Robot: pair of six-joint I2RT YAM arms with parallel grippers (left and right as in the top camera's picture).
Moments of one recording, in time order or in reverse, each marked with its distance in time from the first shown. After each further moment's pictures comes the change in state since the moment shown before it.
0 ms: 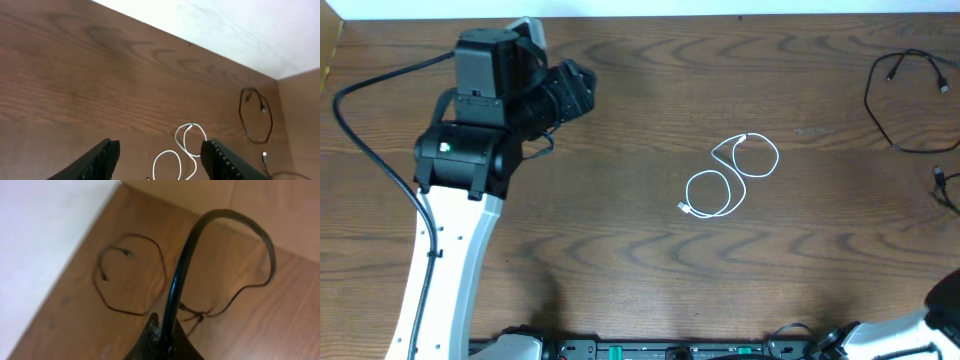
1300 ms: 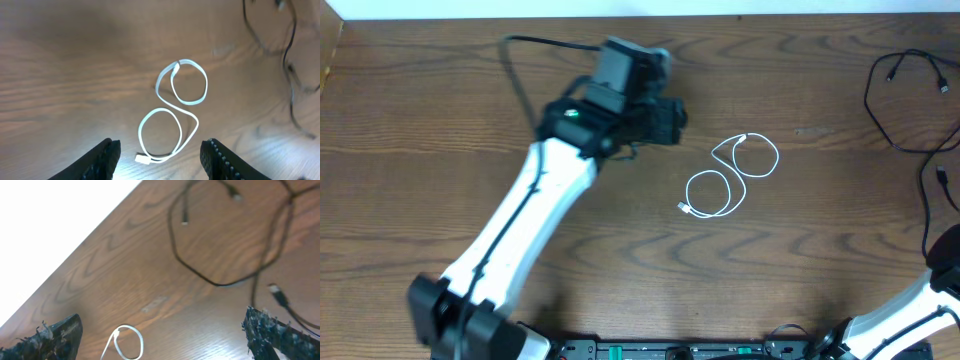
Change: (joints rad) left arm -0.319 0.269 0.000 0.042 -0.007 0.173; right arm 0.179 0.195 0.010 -0.009 -0.394 -0.161
